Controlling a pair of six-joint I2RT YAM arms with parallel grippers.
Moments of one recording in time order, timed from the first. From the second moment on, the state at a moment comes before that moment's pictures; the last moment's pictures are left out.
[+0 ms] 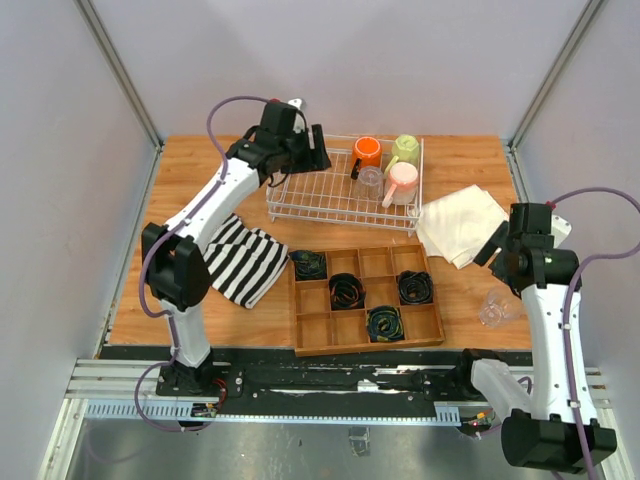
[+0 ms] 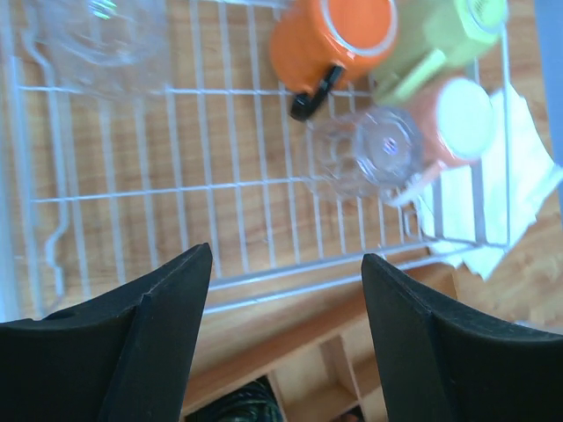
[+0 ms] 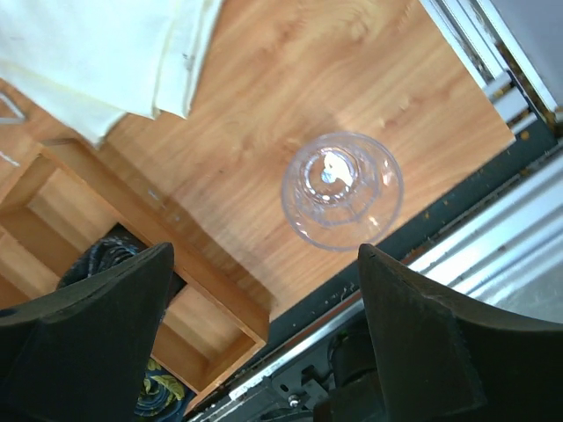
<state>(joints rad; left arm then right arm) -0.43 1.88 1.83 -0.55 0.06 -0.44 -0.09 0.92 1.08 -1.14 0.31 0.51</state>
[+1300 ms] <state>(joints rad) -0.56 1.66 1.57 -0.51 0.06 -0.50 -0.09 1.12 0.84 -0.97 0.39 0.52</state>
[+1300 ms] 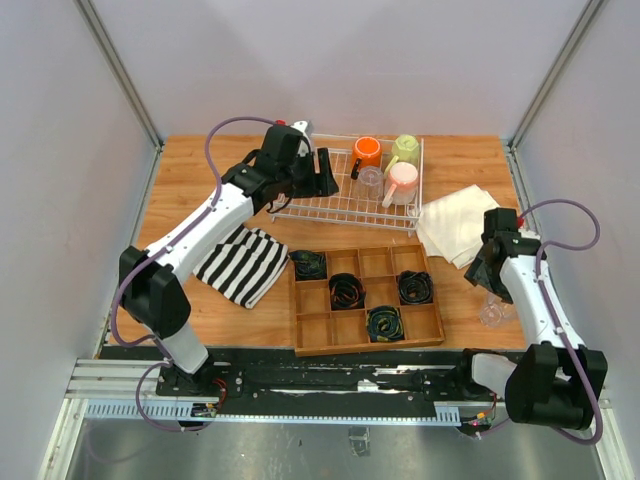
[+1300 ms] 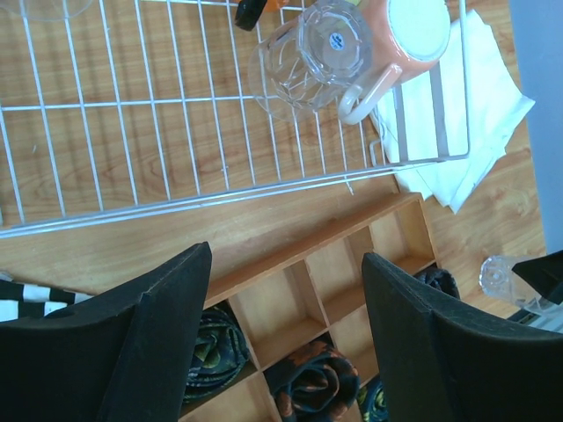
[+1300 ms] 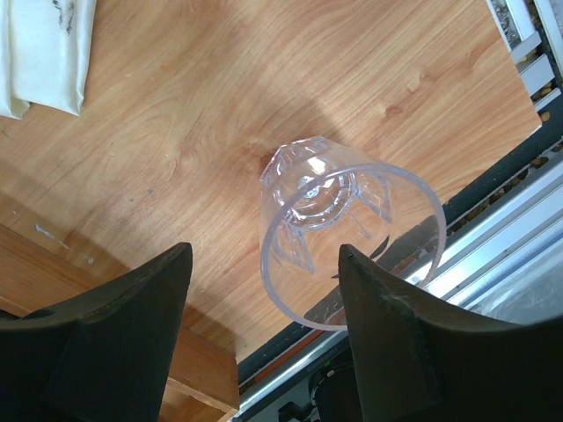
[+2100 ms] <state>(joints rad) -0.56 1.69 1.63 -0.51 0.03 -0.50 -0.13 1.23 0.81 -0.87 0.35 0.49</state>
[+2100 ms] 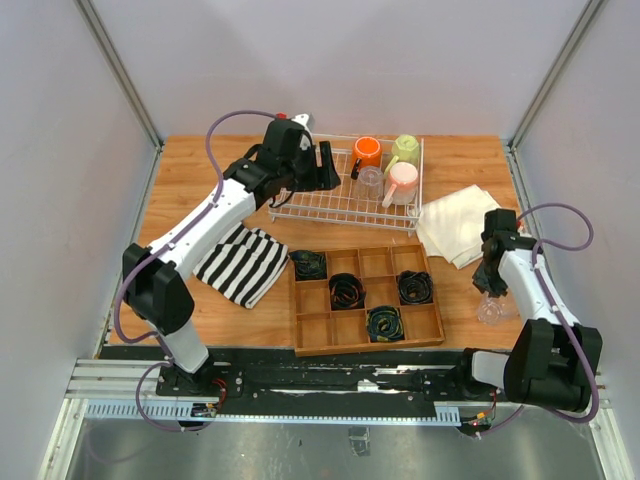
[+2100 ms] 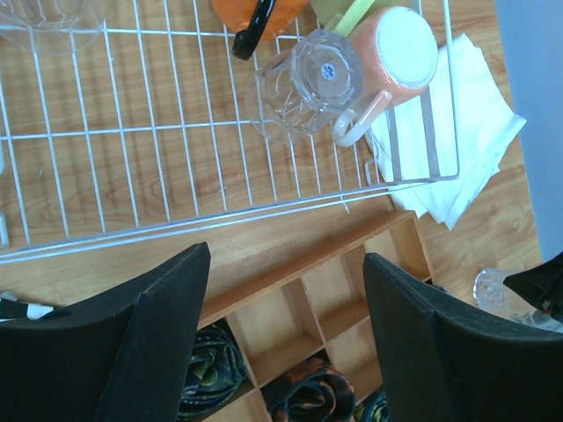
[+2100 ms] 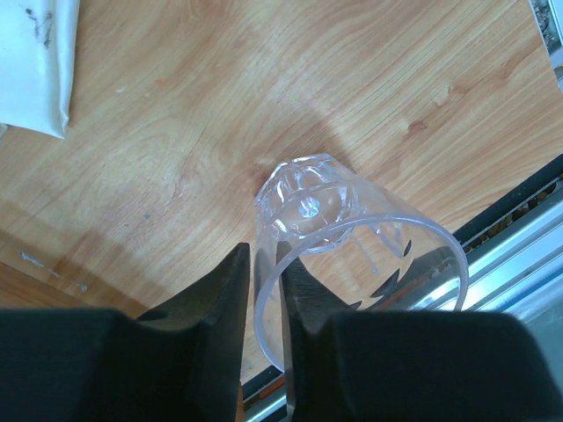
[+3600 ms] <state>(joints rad) -0.42 1.76 1.20 0.46 0.83 -1.28 -0.14 1.26 0.92 0.17 -0.79 1.23</state>
